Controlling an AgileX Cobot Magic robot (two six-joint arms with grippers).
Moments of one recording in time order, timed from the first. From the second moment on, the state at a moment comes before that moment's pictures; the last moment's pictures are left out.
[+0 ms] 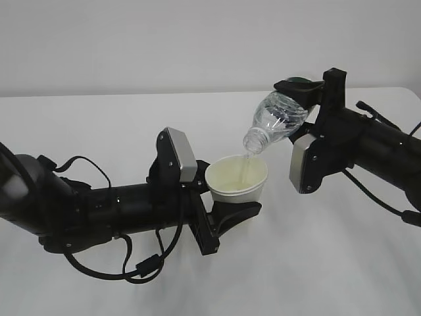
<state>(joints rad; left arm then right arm) -0.59 2.15 -0.85 0.72 -1.14 -0.20 0.16 1.90 -0.72 -0.50 -1.11 -1.40</state>
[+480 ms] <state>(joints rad) -0.59 2.15 -0.85 0.73 -1.14 -0.20 0.16 1.90 -0.72 -0.50 -1.11 -1.40</state>
